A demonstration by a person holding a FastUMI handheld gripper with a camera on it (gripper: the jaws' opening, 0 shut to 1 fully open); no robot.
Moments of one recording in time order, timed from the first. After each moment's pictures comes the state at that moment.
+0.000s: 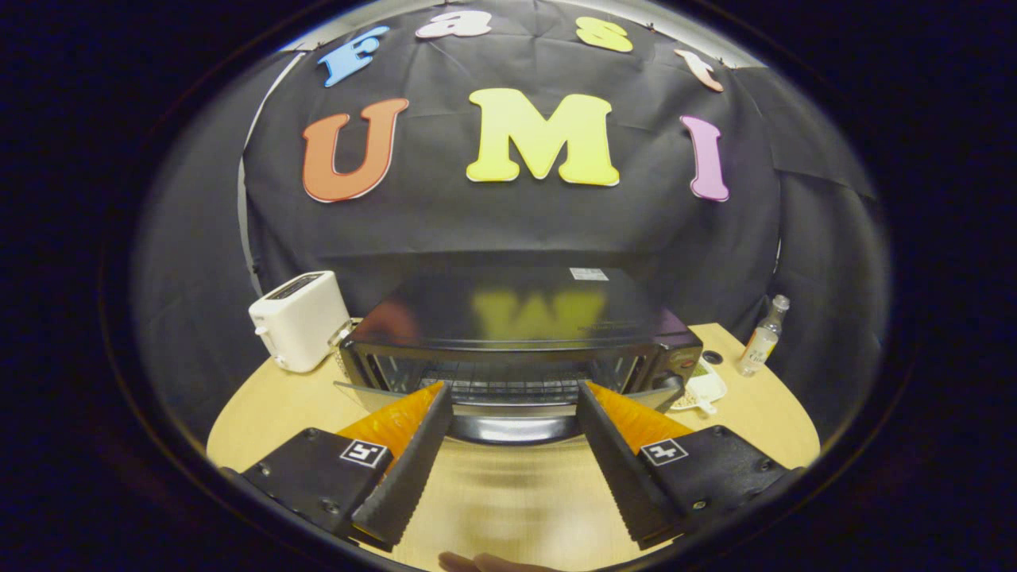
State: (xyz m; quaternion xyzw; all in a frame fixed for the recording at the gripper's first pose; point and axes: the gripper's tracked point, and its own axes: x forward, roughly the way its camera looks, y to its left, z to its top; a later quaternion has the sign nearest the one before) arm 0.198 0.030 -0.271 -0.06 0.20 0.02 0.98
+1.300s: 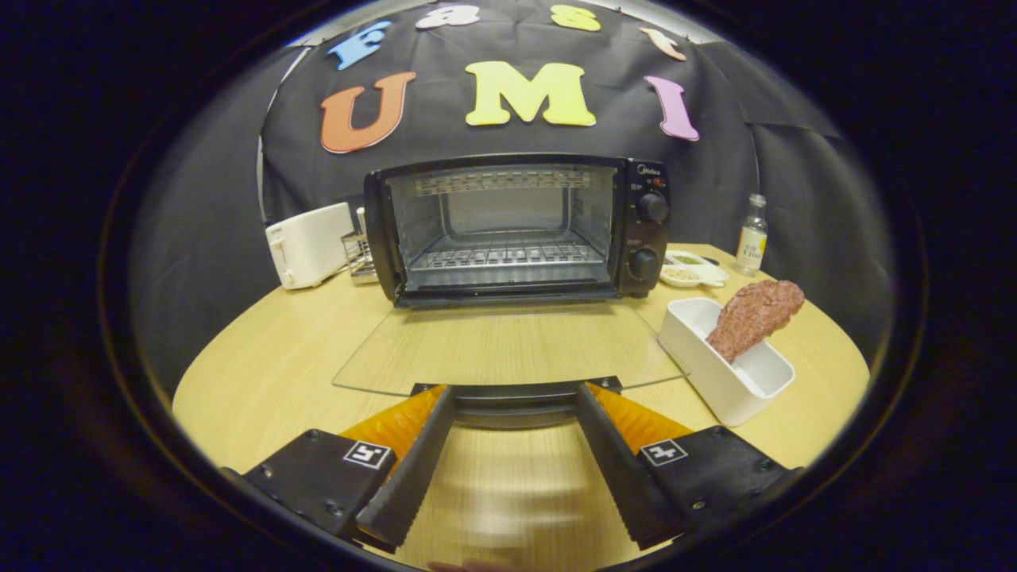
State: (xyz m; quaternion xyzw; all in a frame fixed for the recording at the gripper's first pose) arm 0.097 -0.002 -0.437 -0.04 0.24 0.03 0.97
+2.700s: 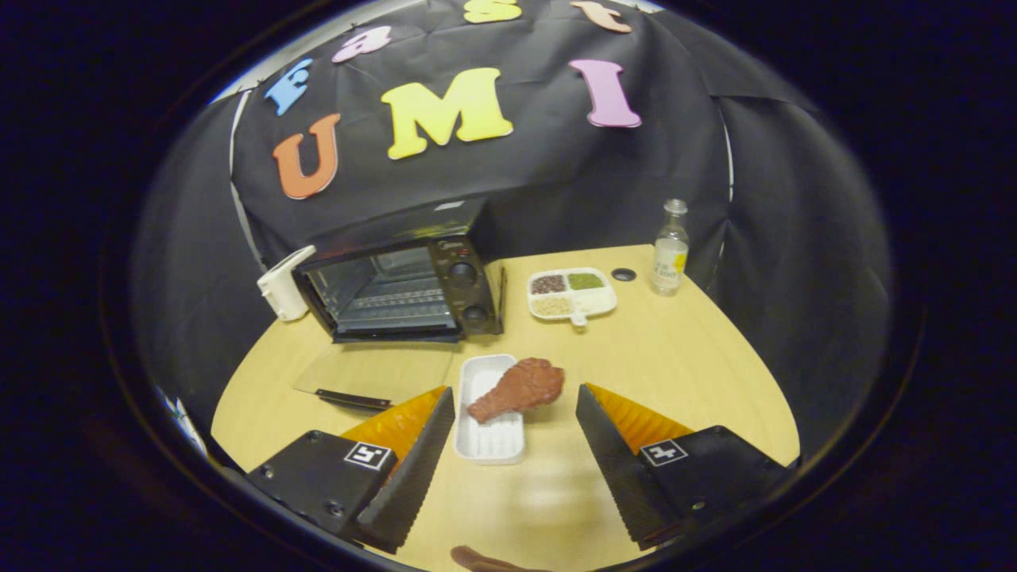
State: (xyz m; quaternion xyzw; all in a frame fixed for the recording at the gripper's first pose) arm 0.087 -0.255 -0.295 0.01 0.31 0.04 0.95
